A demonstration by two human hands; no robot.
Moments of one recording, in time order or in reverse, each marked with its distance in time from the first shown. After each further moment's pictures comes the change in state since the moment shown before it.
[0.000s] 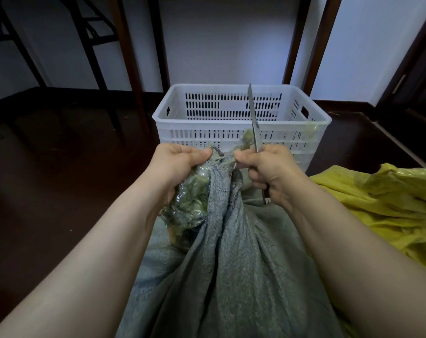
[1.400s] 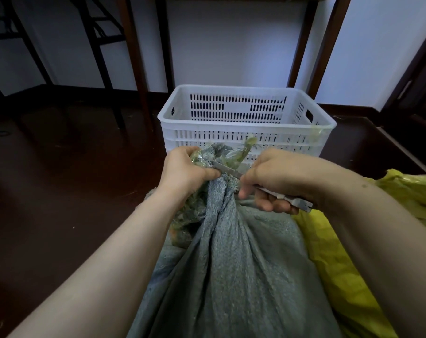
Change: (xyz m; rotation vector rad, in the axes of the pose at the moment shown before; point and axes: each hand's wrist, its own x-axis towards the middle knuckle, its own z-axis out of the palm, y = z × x) left_hand 0.018 -0.023 0.003 0.367 0.150 0.138; right_hand -0.050 -0.052 0.004 -0.882 -0.380 0.151
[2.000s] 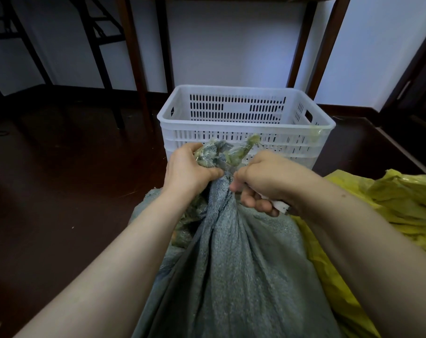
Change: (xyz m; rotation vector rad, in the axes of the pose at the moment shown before) left_hand -0.005 0.002 0.006 0.127 0.076 0.126; right_hand 0.012 0.003 0.016 0.173 0.110 -0.025
